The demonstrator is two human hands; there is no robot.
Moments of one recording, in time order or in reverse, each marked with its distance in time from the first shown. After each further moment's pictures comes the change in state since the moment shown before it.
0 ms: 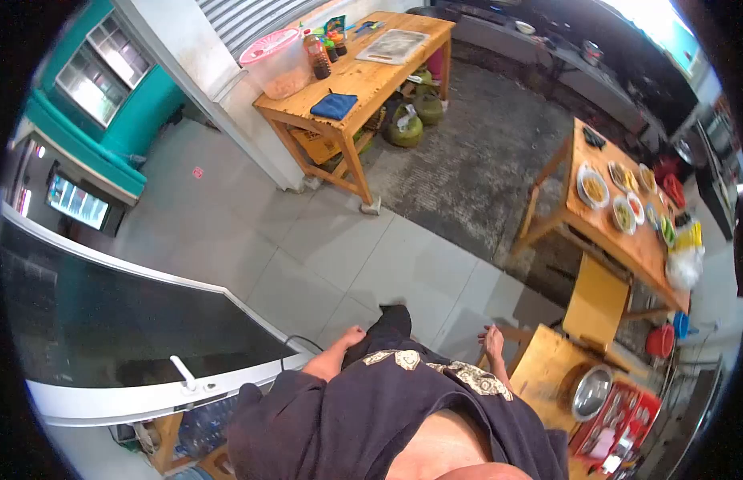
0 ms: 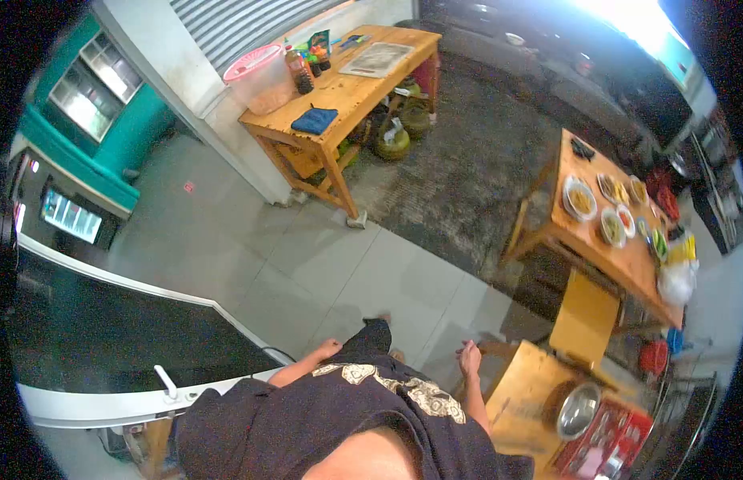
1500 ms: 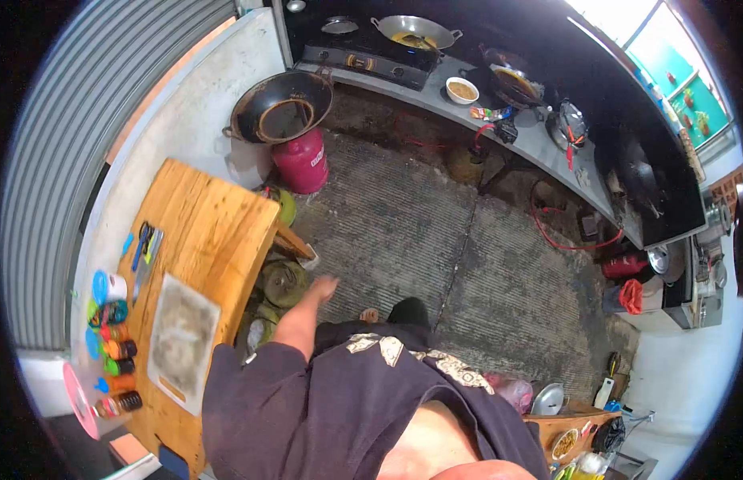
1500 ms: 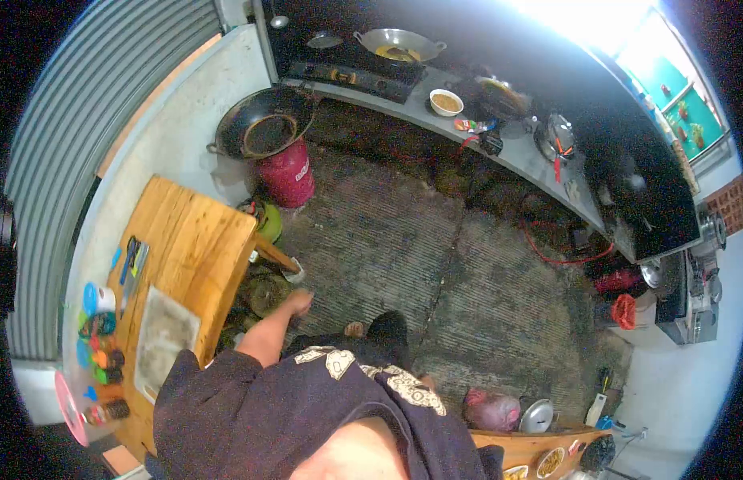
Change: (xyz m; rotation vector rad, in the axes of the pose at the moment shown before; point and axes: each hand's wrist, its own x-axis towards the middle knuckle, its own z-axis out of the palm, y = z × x) left_hand 0.846 1.266 -0.396 0.207 -0.084 0.331; right_hand 1.118 -0.555 -0.258 -0.504 0.037 0.212
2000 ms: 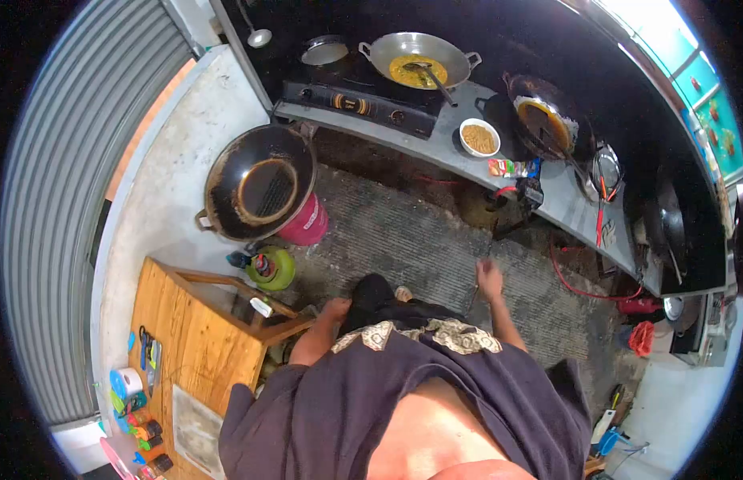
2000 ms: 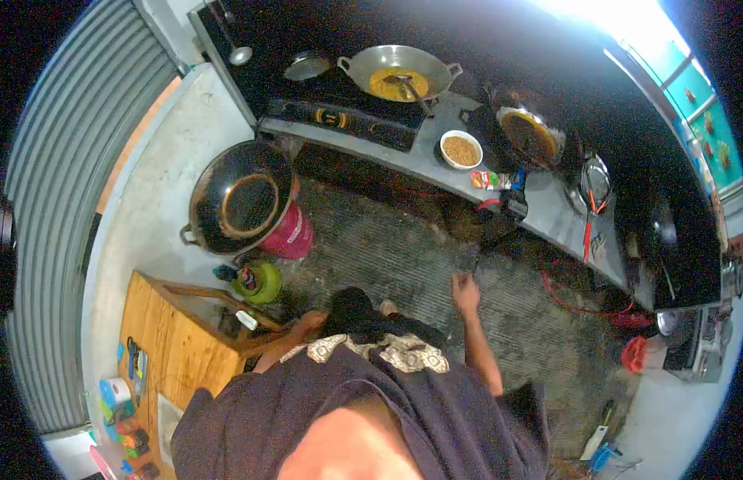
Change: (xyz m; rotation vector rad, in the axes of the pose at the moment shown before) left_hand 0.279 0.098 -0.107 0.182 0.086 0.196; right_hand 0.470 -0.352 -0.267 0.127 0.452 -0.356
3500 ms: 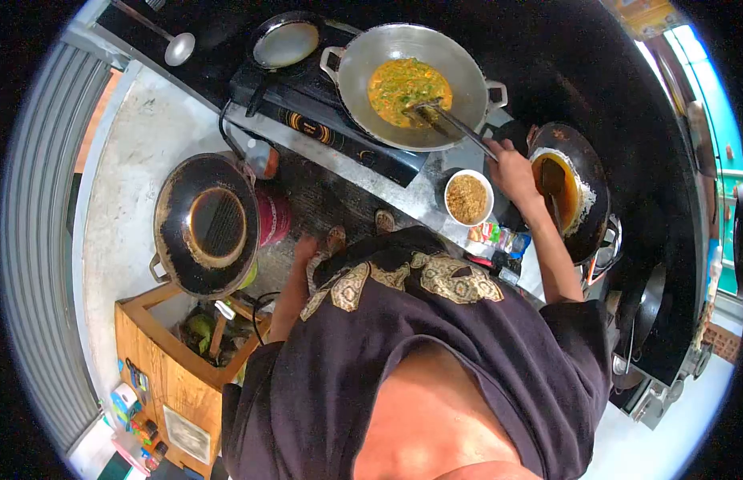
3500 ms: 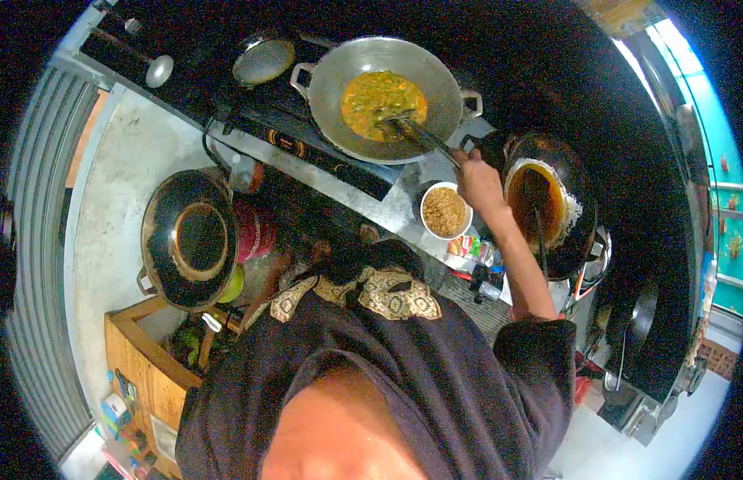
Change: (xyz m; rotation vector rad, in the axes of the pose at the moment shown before) left_hand 0.371 0.005 -0.119 0.198 0.208 -0.090; right_hand 0.518 -0.321 -0.100 -0.448 -0.287 -0.762
